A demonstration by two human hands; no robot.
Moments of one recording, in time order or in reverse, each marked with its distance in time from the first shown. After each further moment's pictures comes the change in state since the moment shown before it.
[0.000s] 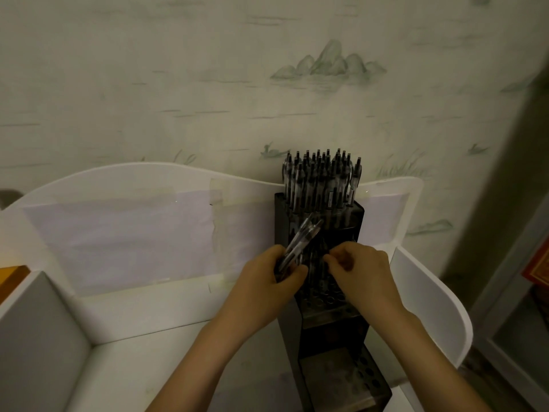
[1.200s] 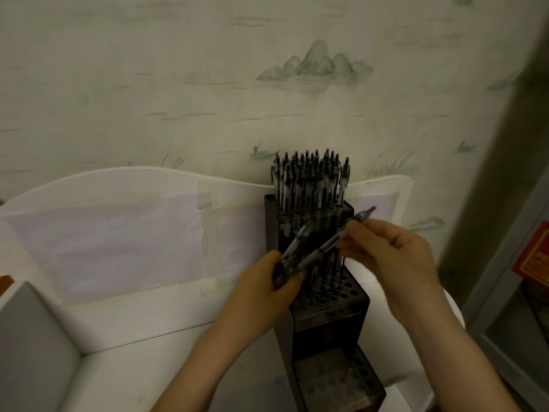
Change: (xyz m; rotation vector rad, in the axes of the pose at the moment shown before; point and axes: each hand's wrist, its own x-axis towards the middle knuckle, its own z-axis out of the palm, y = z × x) left_hand -0.001 0.001 0.011 0.036 -0.019 -0.017; right_hand -0.005 -0.034 -0.057 0.975 0.081 0.231
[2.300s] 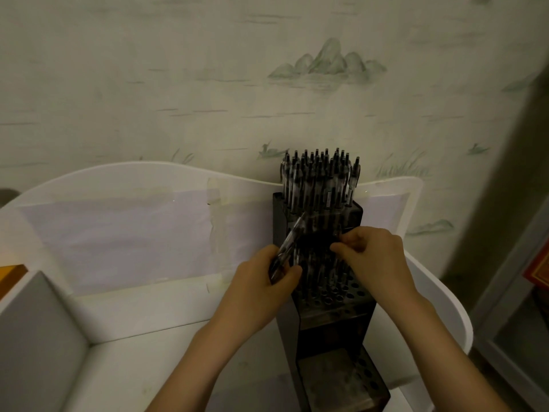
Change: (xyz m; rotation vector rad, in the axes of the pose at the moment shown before) left_hand -0.005 0.003 -0.013 -0.010 0.058 -0.007; right_hand 0.038 0.043 -0.003 -0.921 -0.017 -0.237
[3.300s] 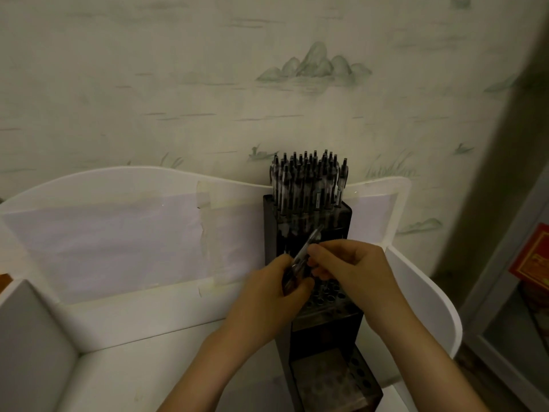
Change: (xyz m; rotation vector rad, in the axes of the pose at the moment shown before) left_hand -0.001 0.009 0.021 -0.004 -0.125 0.020; right_hand -0.038 -0.034 -0.008 0.612 -0.193 0.138
